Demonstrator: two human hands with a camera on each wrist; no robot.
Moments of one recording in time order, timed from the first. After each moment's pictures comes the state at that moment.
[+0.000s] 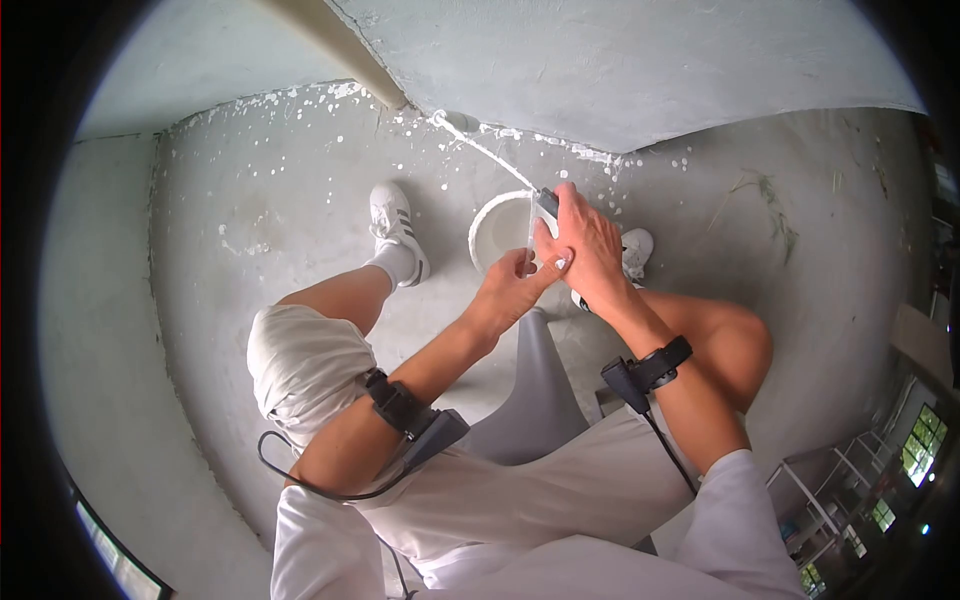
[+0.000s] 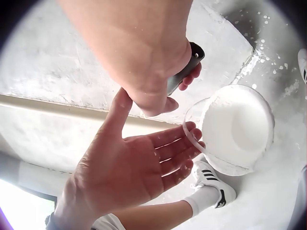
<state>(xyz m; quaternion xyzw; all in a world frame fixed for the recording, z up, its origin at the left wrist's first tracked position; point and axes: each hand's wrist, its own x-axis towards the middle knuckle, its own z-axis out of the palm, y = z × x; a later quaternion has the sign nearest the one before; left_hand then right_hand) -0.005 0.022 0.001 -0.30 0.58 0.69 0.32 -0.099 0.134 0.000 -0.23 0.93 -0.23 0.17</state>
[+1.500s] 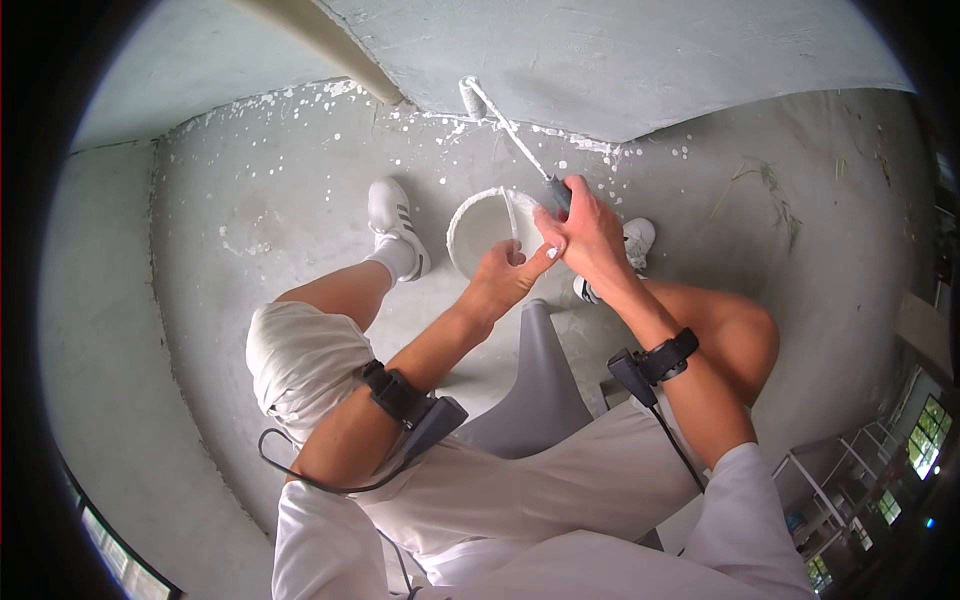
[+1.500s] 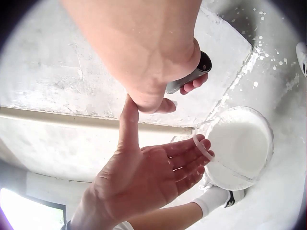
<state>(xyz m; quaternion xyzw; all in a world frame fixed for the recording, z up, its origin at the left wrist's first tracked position) -0.002 0.022 -0.014 -0.32 0.62 0.65 0.31 -0.101 0.142 0.000 -0.13 0.92 -0.29 0.22</state>
